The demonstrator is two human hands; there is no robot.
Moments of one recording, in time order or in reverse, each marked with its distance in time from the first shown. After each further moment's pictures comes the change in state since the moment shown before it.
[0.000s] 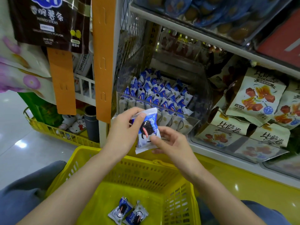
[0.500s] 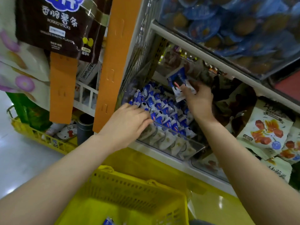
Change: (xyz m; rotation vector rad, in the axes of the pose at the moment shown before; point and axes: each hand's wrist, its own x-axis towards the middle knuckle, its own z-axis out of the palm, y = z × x) left_hand 0.067 -0.017 -0.022 0.808 -0.164 0.467; right_hand 0.153 -0.071 -0.057 -0.698 0.634 -0.329
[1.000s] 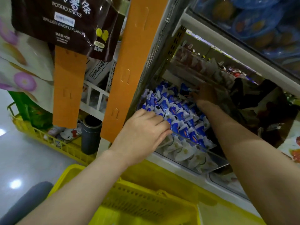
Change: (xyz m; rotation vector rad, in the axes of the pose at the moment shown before) left_hand 0.002 -0.015 0.021 0.033 0.171 0.092; right_hand 0.080 0.054 0.067 -0.466 -0.265 0.148
